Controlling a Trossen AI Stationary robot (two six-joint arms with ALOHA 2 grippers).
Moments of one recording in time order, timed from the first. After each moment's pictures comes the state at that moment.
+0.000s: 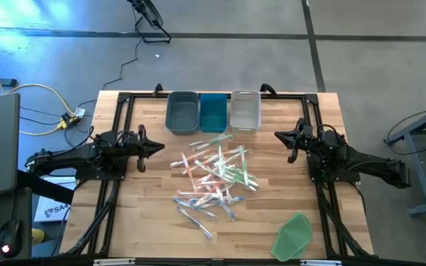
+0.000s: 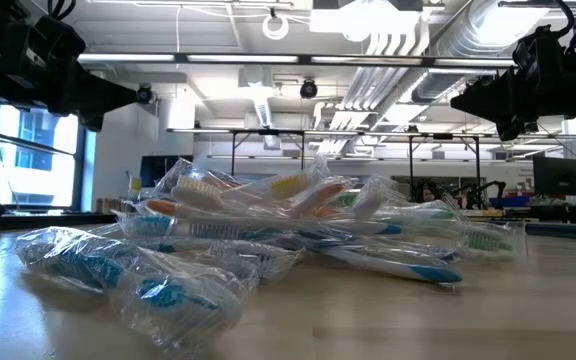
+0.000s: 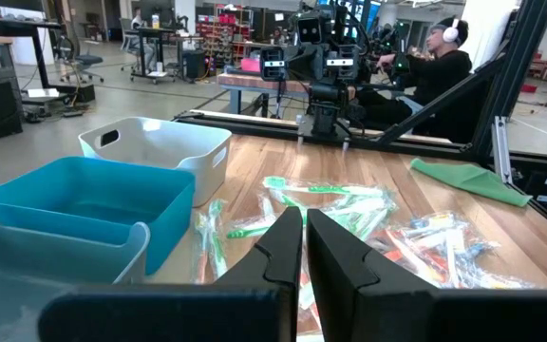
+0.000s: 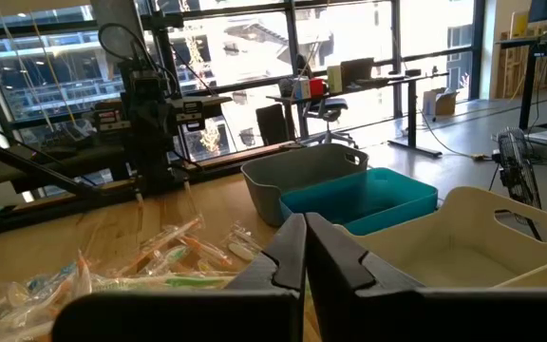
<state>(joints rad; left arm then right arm) 0.16 0.02 0.01 0.01 0.03 -0.08 -0.30 0.07 0.01 0.10 0.05 0.15</state>
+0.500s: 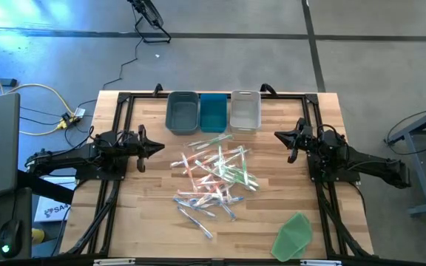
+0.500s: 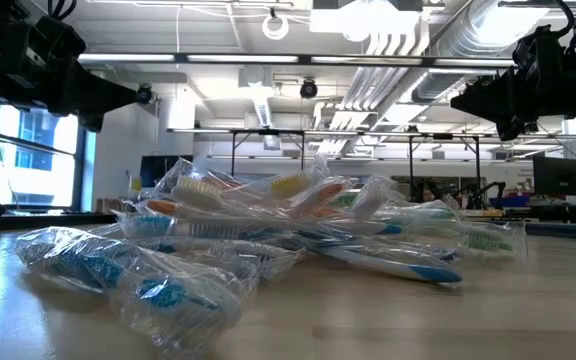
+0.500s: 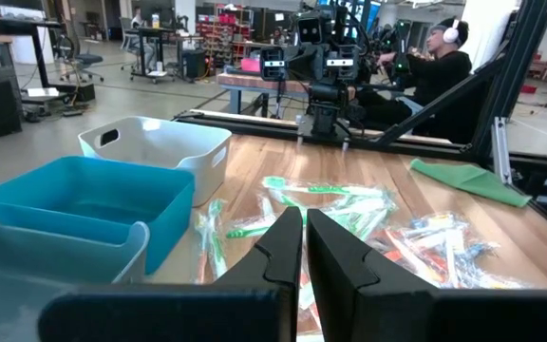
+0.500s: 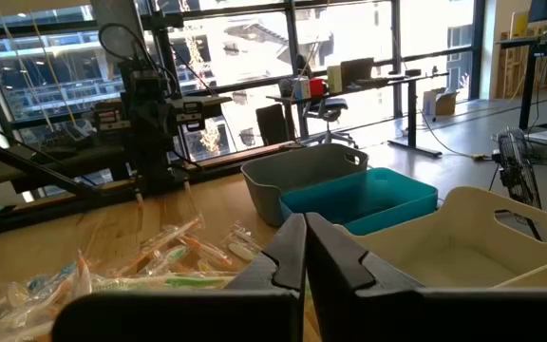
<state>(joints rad) 0.16 0.02 0.01 0.01 0.03 -0.11 -0.30 0.07 0.01 0.10 0.05 0.15</state>
